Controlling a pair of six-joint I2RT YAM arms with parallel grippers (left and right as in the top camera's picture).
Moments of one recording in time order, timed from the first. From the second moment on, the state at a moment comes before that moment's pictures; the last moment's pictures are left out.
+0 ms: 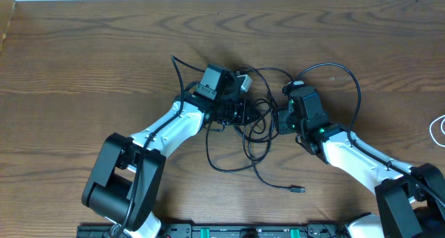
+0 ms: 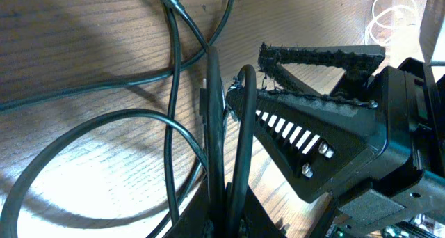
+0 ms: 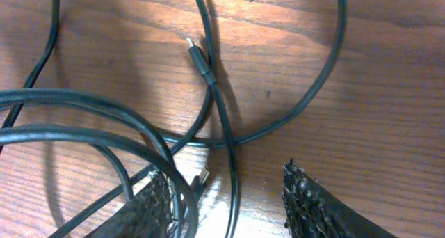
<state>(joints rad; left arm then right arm) -0.47 1.77 1.02 -0.26 0.70 -0.45 0.42 1.56 0.67 -0.01 -0.02 0.29</state>
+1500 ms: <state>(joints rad) -0.47 1.77 1.02 -0.15 1.01 -0.38 0.29 1.66 0.68 0.06 -0.37 0.22</state>
